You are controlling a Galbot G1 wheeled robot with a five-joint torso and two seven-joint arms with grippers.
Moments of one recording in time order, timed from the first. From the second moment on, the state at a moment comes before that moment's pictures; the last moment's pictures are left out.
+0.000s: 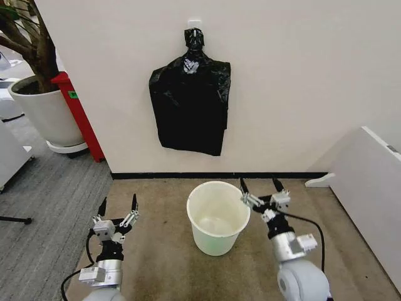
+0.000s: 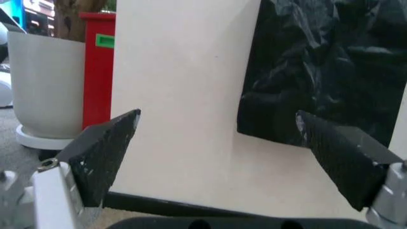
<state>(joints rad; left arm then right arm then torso) 1.63 -1.36 -0.55 -1.96 -0.30 -0.47 -0.08 -1.42 1.38 0.42 2.07 0.25 0.12 -0.04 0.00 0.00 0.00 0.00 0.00</state>
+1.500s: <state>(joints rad) 1.62 -1.43 -0.54 -1.88 -0.22 -0.53 -0.05 -0.26 1.31 -0.14 1.56 0.83 -0.12 0.28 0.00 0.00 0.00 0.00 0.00</state>
